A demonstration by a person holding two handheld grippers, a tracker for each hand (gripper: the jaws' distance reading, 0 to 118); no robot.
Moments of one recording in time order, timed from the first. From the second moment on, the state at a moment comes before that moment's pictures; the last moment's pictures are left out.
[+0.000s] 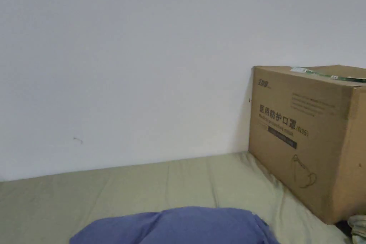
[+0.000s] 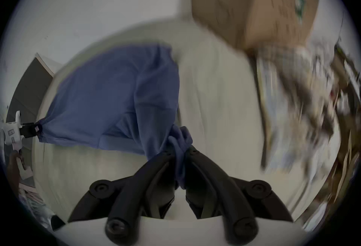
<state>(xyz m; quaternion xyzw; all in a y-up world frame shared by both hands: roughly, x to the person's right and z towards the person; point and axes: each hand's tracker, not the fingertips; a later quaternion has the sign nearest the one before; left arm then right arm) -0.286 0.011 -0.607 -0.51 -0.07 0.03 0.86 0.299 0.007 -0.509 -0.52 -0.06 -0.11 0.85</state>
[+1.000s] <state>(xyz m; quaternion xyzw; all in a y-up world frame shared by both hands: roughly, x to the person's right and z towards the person) -0.318 0.065 -0.374 -0.44 -0.13 0.15 0.88 0.276 0.081 -0.328 -0.40 -0.03 -0.14 0.91</state>
